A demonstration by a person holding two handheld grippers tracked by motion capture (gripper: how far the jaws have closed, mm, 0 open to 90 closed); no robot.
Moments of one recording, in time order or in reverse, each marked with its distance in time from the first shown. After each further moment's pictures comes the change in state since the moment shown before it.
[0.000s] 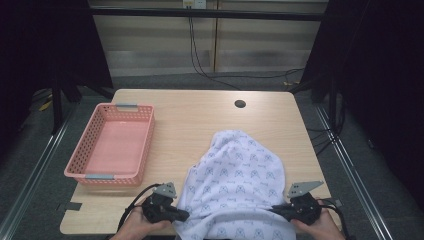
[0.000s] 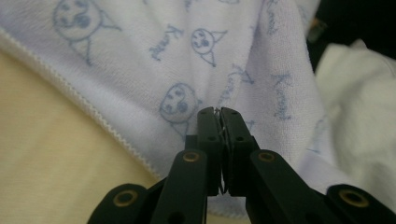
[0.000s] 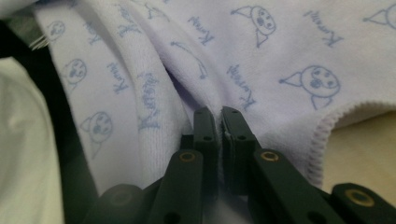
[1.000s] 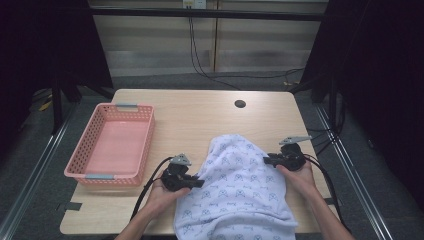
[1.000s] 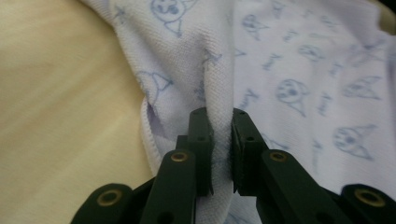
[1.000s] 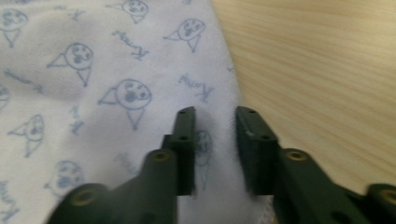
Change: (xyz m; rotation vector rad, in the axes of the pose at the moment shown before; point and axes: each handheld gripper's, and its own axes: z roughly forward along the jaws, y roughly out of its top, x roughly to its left) left arm 0.058 0.056 0.026 -0.192 0.097 -0.118; right arm -0.115 0.078 0.037 -0.181 -0.235 0.183
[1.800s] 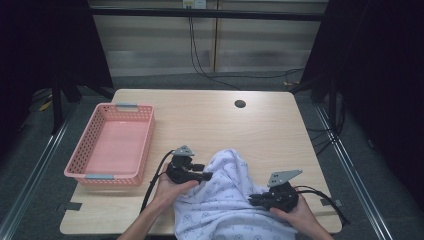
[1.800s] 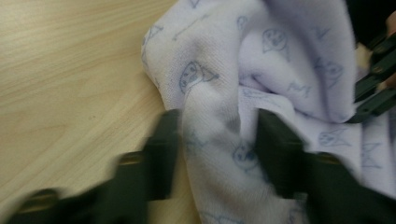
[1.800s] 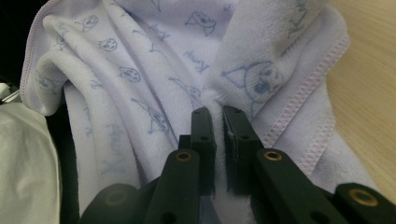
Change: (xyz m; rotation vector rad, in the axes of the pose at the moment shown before) left arm 0.002 0.027 0.013 -0.106 0.066 -0.023; right arm 0.102 -0.050 -0.033 0.067 0.336 -0.217
